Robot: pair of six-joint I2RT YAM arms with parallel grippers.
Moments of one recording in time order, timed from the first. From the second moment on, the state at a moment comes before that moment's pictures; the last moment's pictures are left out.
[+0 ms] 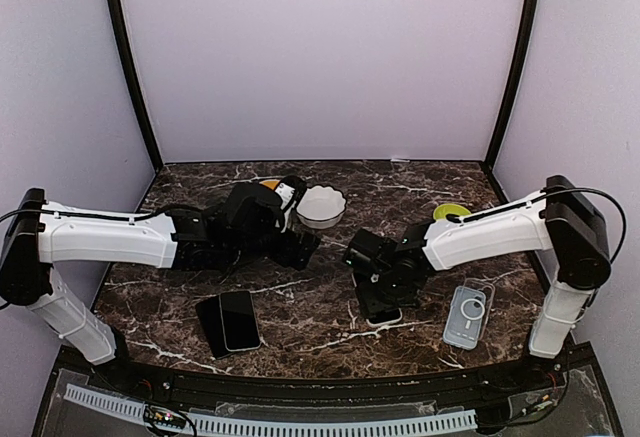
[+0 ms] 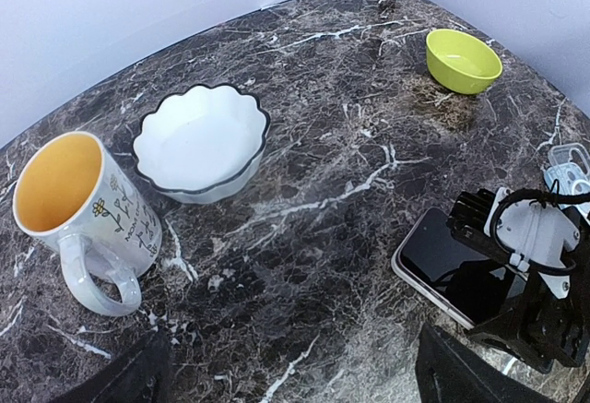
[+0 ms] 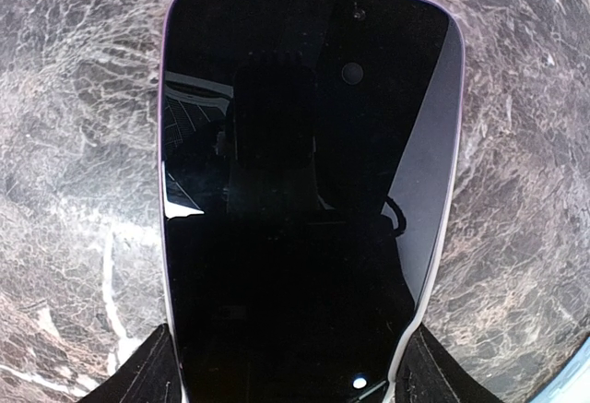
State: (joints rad) left arm -1.02 1.52 1.01 -0.11 -0.37 -0.25; right arm 1.05 1.79 1.09 -0.68 0.21 0.71
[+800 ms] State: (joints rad) left arm -0.95 1.34 0.90 0.22 -0.04 -0.44; right arm 1.19 1.39 1.02 -0.25 0.47 0.45
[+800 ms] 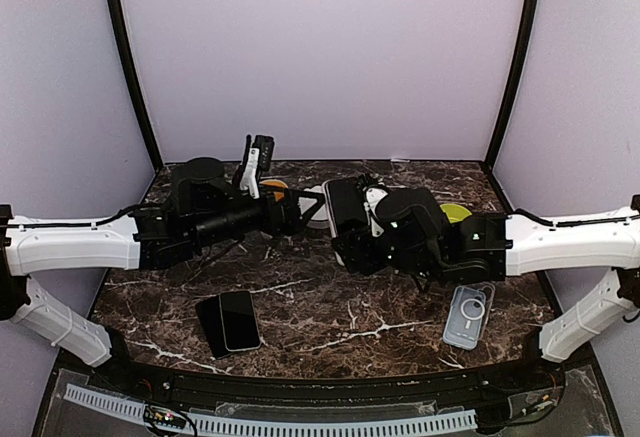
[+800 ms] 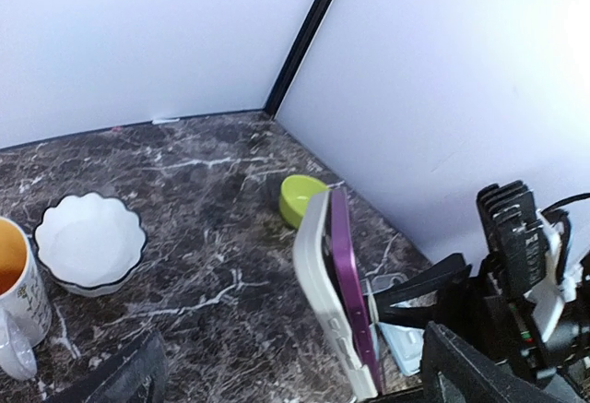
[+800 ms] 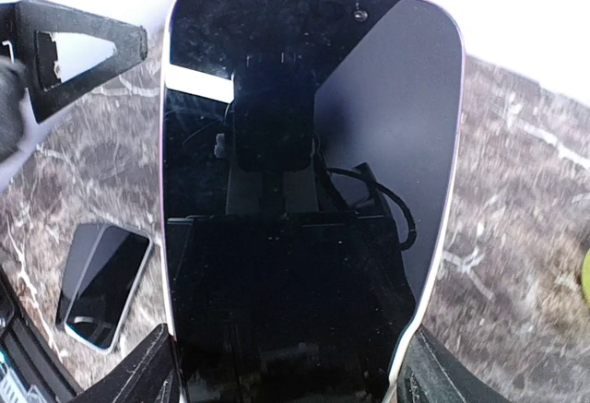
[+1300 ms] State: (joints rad) left arm -0.95 1.44 0.91 0.39 0.05 -0.52; right arm 1.22 1.33 0.95 -0.12 0.54 0.34
